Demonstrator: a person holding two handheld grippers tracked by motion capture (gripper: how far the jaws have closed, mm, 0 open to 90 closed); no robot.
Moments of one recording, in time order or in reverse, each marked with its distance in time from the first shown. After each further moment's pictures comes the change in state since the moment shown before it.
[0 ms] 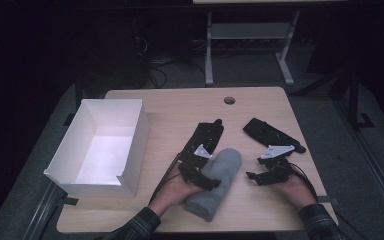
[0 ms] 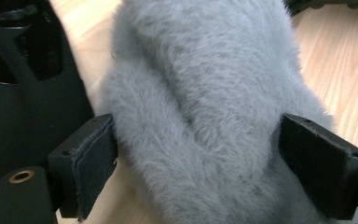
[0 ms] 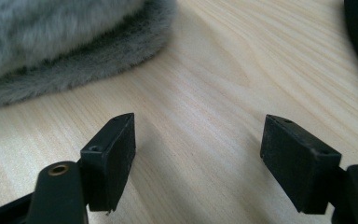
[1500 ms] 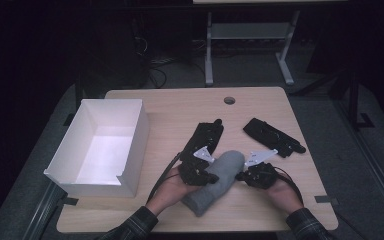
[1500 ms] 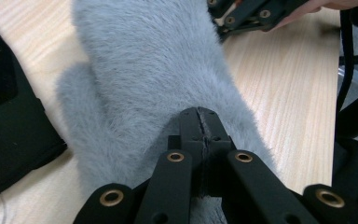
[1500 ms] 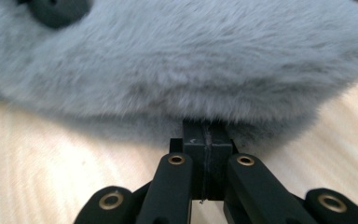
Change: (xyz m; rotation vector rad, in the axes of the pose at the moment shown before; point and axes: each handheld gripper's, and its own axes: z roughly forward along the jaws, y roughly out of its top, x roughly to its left) left arm -0.016 0.007 -0.022 -0.016 -0.117 0.076; right arm 0.045 0.022 0.008 0.001 0.156 -0.102
